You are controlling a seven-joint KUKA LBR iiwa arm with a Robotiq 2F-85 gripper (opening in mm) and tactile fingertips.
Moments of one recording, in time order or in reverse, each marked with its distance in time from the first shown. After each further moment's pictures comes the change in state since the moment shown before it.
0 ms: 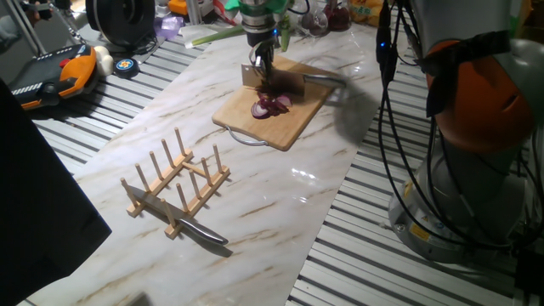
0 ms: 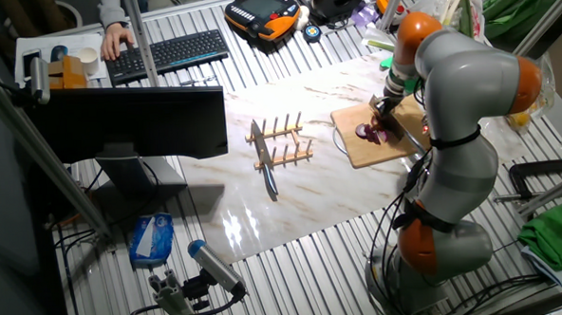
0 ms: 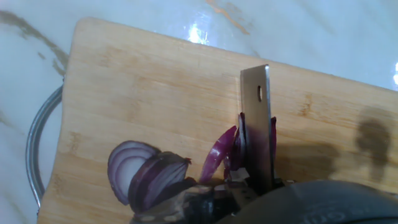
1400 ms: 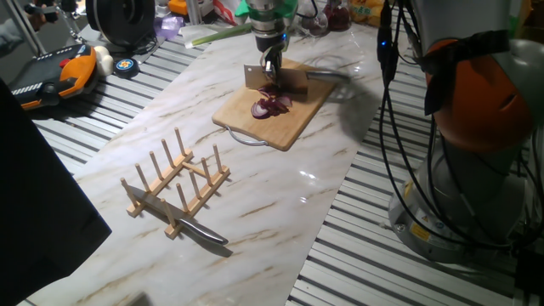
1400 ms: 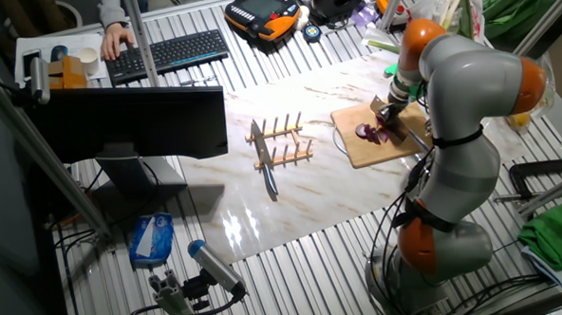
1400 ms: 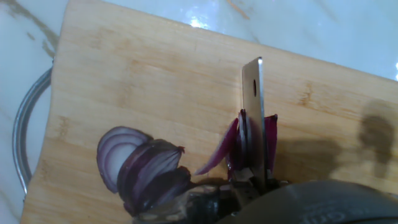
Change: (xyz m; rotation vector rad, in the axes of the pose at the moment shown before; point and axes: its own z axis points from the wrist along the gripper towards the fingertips) arm 0.023 -0.002 0.017 -0.017 0.000 -0.021
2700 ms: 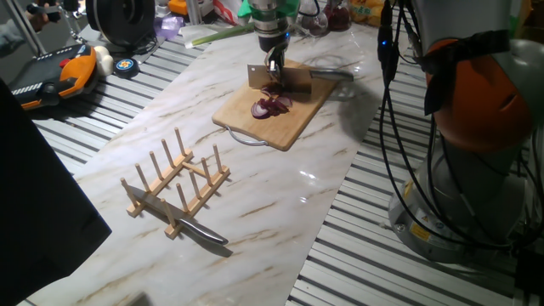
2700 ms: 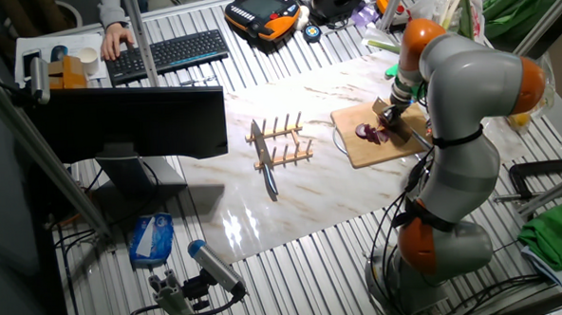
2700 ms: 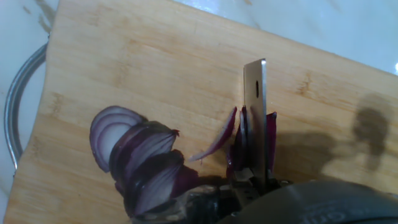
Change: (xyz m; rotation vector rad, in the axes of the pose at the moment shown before) arm 0.012 -0.006 0.001 0.014 0.038 -0.056
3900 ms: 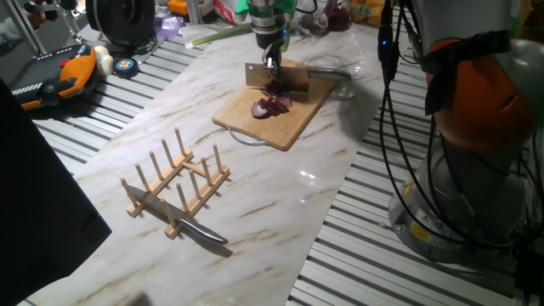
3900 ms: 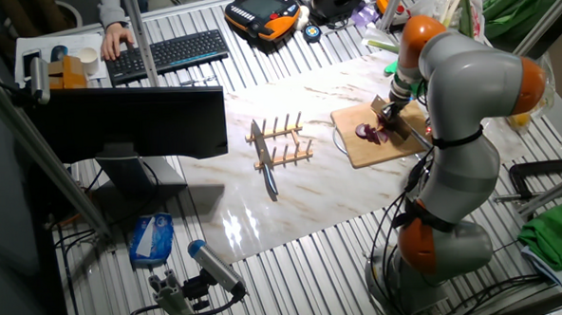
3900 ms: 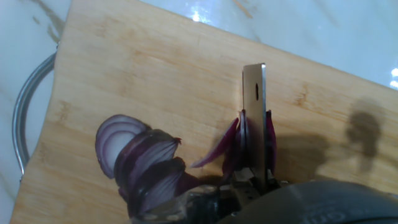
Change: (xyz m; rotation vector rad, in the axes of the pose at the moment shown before) arm -0.010 0.000 -0.010 0.009 -0.013 -0.011
